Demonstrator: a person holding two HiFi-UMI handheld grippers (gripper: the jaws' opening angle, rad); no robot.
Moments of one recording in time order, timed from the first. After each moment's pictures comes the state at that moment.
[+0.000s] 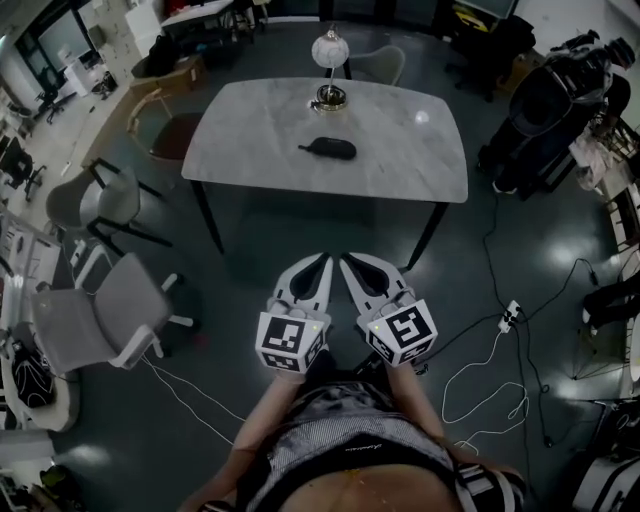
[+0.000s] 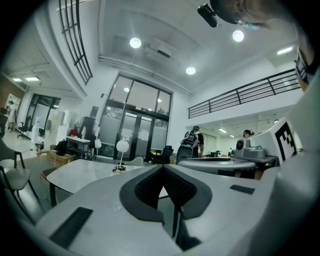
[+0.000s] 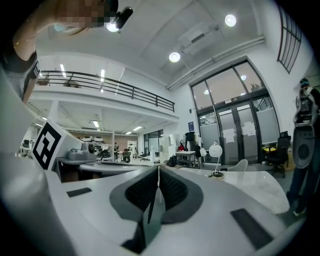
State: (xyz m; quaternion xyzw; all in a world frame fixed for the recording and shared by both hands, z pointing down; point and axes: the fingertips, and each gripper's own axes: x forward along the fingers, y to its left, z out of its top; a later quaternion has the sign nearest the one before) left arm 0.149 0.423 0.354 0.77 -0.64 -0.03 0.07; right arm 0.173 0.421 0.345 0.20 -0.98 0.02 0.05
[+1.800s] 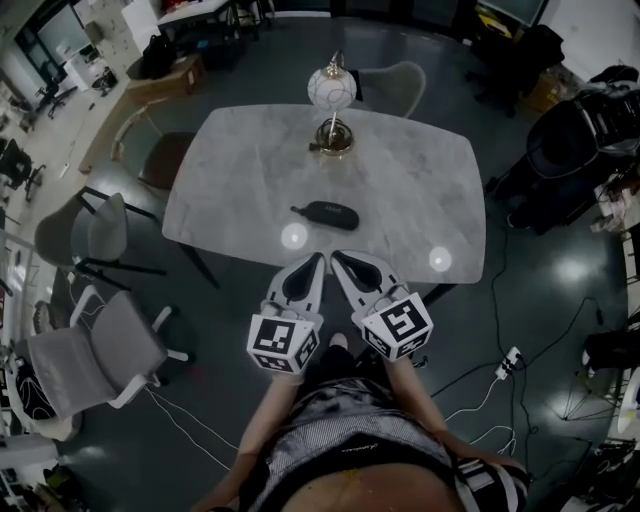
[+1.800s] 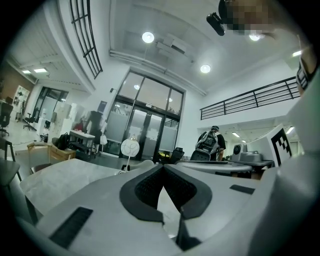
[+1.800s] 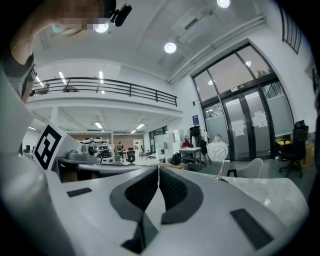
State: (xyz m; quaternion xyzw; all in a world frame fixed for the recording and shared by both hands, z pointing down) left arm 0.054 0.154 0.363 0.74 -0.67 -0.06 0.10; right arm 0.076 0.147 0.355 0.14 -0.99 0.04 0.06
